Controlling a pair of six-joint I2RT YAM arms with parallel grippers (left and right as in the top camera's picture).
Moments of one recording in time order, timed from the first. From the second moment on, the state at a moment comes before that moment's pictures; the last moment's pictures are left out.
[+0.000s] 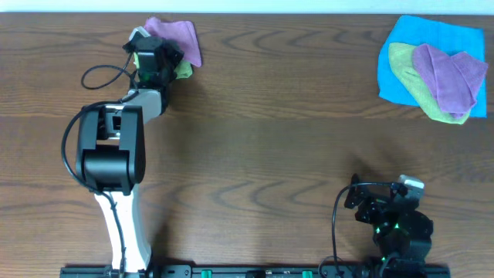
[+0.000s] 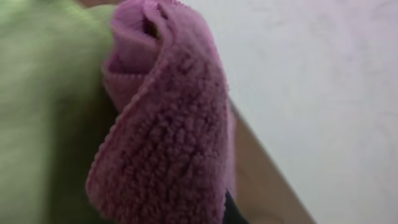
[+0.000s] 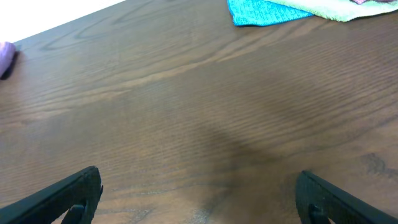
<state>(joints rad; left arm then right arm) -0.03 2.23 1.34 0.43 0.05 -0.98 -0.10 0.04 0.17 -0.60 -0.05 0.31</state>
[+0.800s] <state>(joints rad) 0.01 2.14 1.35 0.16 0.05 -1.03 -0.10 0.04 0.17 -0.60 -0.05 0.31</state>
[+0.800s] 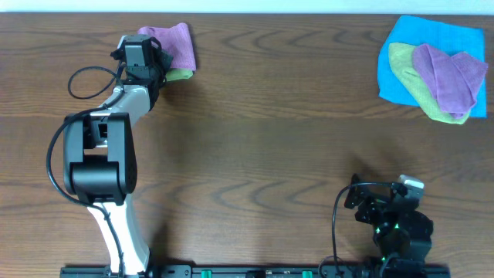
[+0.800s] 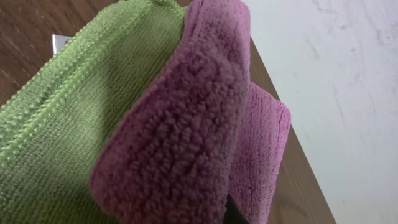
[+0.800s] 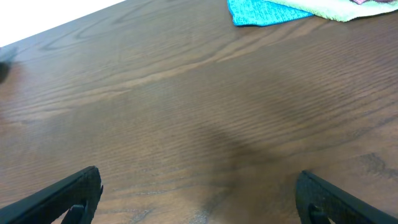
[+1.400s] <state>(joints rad) 0.03 2.09 1.35 0.04 0.05 -1.04 -0.10 0.04 0.17 -0.60 -0.05 0.31</state>
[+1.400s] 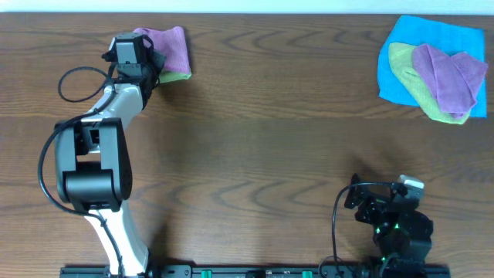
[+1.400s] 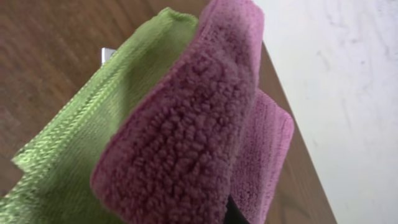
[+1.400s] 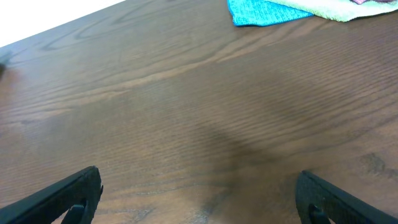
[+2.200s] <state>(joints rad) 0.04 2.00 1.35 -0.22 0.05 -1.13 -0.10 0.04 0.17 -0.60 -0.05 0.31</state>
